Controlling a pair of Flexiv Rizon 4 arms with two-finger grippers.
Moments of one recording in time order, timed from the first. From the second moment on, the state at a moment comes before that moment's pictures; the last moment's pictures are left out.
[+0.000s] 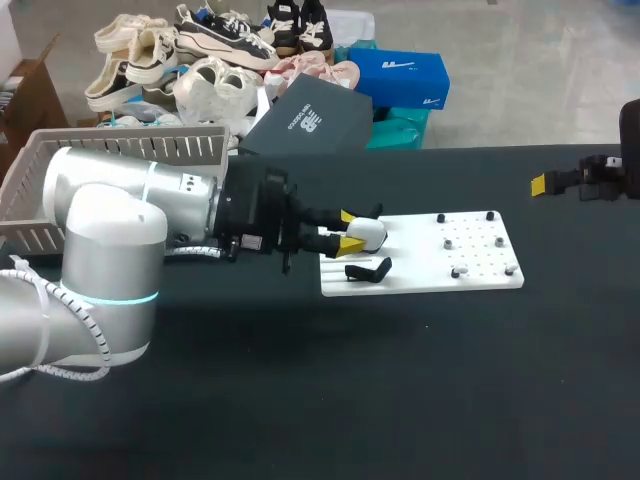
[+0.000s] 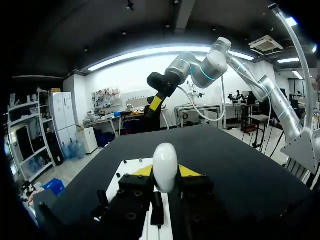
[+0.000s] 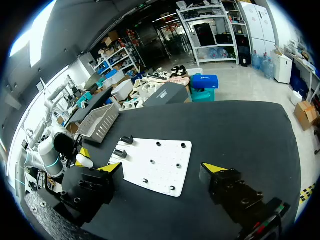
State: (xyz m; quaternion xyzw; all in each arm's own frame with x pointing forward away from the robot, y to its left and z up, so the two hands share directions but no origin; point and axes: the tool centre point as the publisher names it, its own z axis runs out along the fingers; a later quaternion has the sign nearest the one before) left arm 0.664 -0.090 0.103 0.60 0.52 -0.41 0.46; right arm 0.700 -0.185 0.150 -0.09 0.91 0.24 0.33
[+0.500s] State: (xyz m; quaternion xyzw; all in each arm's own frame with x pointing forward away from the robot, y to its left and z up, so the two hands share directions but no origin) left arm 0.640 -0.107 0.133 0.60 0.46 -0.43 0.49; right arm 0.700 -0.185 0.150 -0.09 0.91 0.24 0.33
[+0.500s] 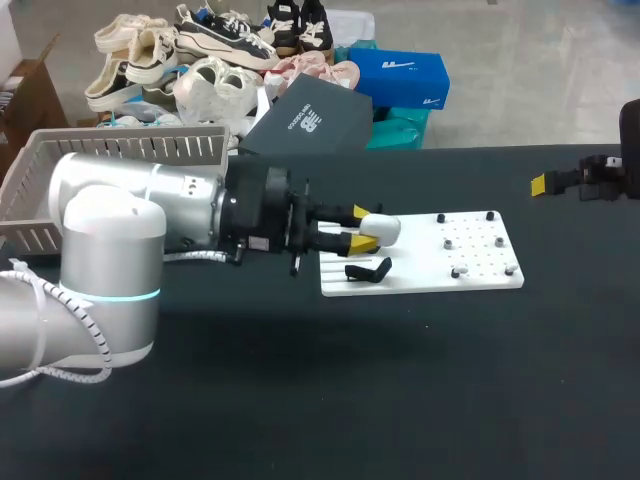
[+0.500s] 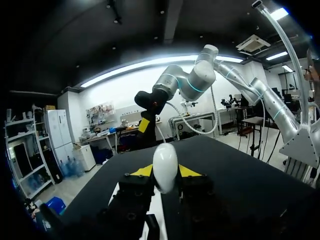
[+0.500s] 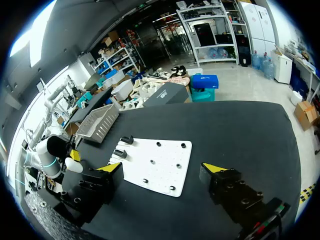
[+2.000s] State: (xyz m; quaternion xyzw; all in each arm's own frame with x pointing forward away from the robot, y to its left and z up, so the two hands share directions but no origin) left arm 0.637 -0.110 0.138 0.59 0.45 -0.44 0.50; right arm 0.700 -0.185 0.150 -0.09 0.91 0.24 0.33
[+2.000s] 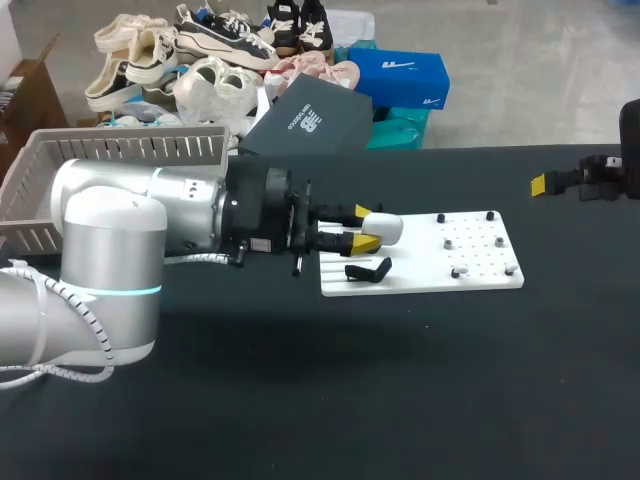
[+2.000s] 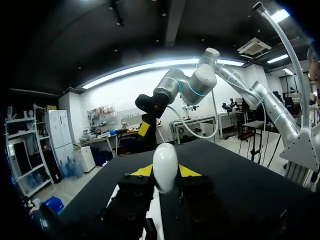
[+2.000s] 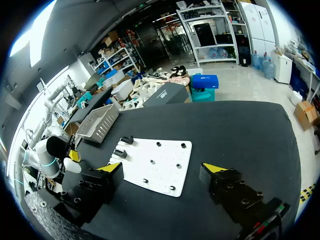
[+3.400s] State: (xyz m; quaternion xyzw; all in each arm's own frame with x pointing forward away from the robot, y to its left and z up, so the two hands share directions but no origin) left arm 0.632 -0.181 0.103 0.54 0.49 -0.51 0.45; right arm 0.700 -0.185 0.150 -0.09 0.91 0.24 0.33
